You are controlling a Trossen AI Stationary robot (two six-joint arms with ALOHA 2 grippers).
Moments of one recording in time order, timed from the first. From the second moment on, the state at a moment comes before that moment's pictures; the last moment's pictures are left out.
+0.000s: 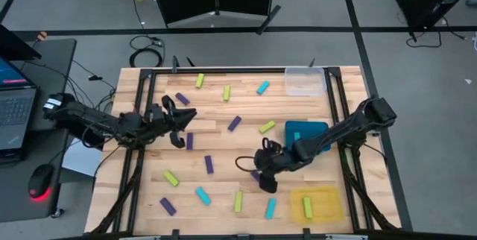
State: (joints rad) left arm -0.26 0.75 0.28 0.76 -0.62 0.01; right arm 0.39 1.71 1.11 -0.45 0.16 0.65
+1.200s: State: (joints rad) left arm -0.26 0.75 0.28 0.72 -0.62 0.00; right arm 0.45 1.95 1.11 -0.35 0.31 0.82
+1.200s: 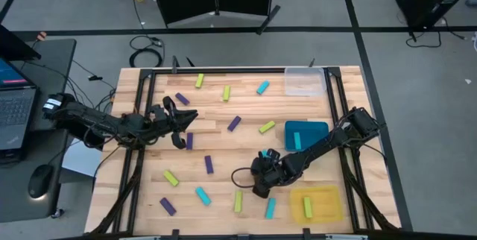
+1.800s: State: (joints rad) left arm -0.26 0.75 0.28 0.68 -0.62 0.02; right arm 0.42 1.80 1.11 -0.33 0.35 0.66
